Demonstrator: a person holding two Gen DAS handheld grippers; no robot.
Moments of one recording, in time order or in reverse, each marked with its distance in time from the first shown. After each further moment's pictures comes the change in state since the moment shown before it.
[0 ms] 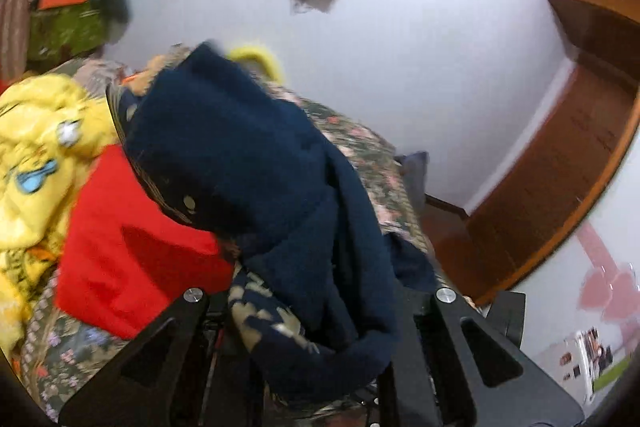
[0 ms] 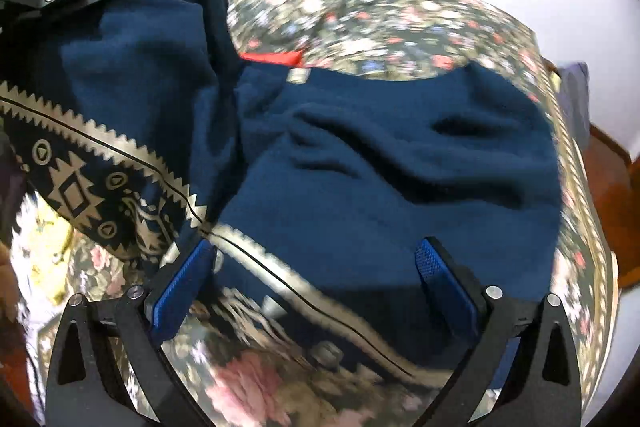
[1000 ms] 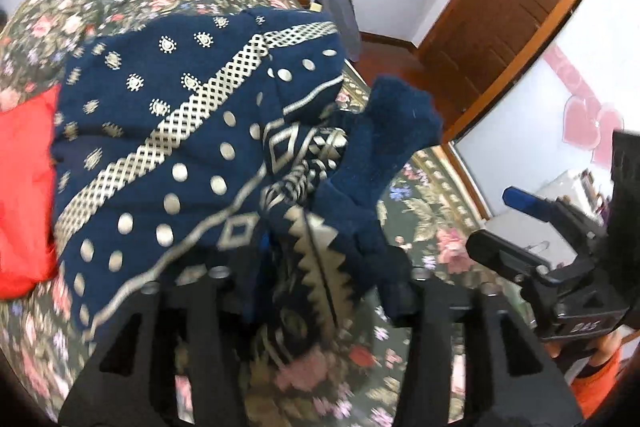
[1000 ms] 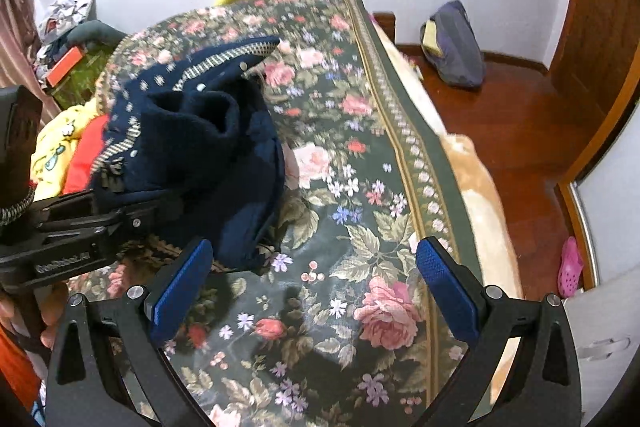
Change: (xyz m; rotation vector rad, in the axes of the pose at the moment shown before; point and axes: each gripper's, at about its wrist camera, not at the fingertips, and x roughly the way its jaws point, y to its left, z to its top) left arm 0.096 -0.124 -0.107 0.269 0.521 -0.131; right arm -0.124 -0.120 -0.070 0.262 -0.070 -0.194
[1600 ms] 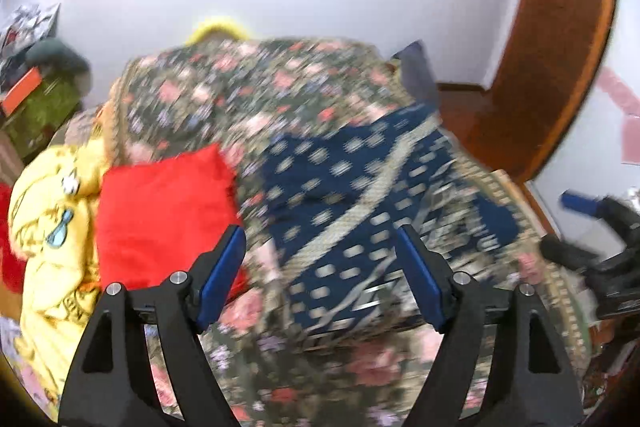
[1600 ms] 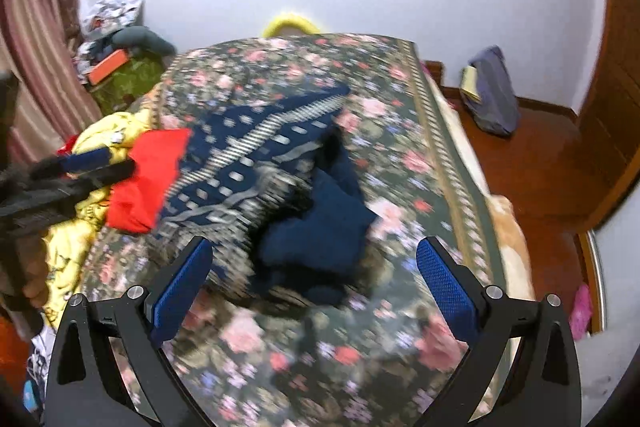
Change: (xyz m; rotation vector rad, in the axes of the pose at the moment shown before) left arm -0.094 0.068 0.011 0.041 -0.181 0.353; right arm -0.014 0.073 0.035 -0.117 -0.094 0.122
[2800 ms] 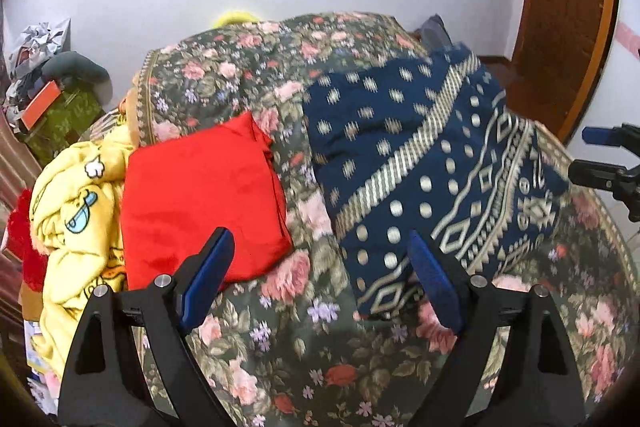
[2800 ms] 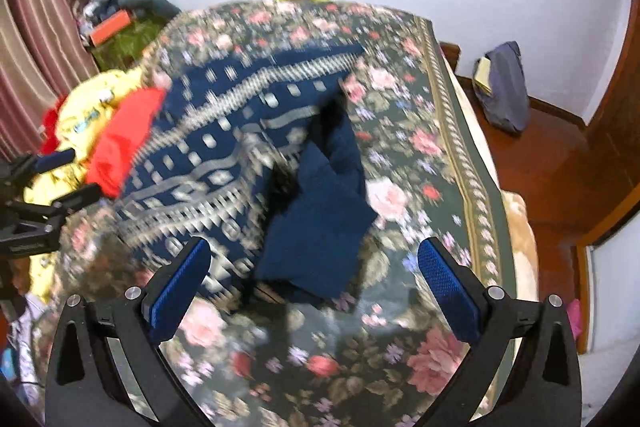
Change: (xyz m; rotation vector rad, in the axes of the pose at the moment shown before) left arm 0.012 0.013 -0.048 0.092 -0.012 0.098; right arm 0.029 -0.017 -0.014 -0.042 0.075 0.005
